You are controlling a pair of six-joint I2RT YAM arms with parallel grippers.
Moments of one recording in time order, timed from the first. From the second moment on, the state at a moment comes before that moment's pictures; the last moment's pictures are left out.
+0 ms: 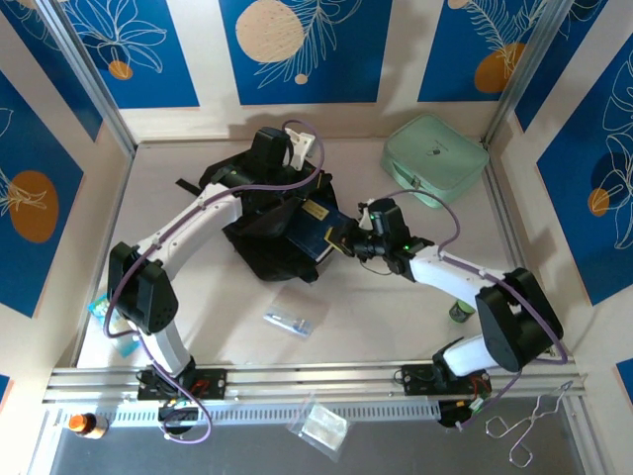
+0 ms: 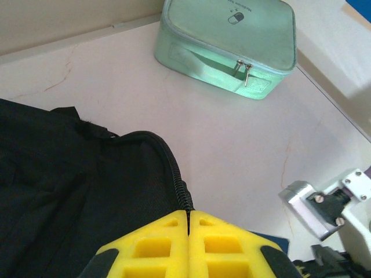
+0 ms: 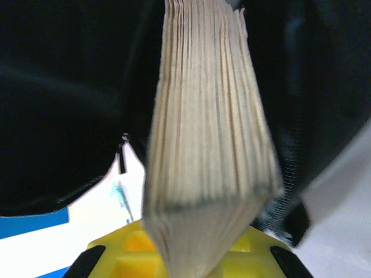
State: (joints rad) left arm -0.59 1.74 1.62 -0.49 0.21 -0.18; right arm 0.53 1.44 0.77 0.10 -0.44 1.09
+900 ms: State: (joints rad) left arm -0.59 1.74 1.62 -0.47 0.23 -0.22; right arm 0.58 1.97 1.23 0.15 -0.28 1.31
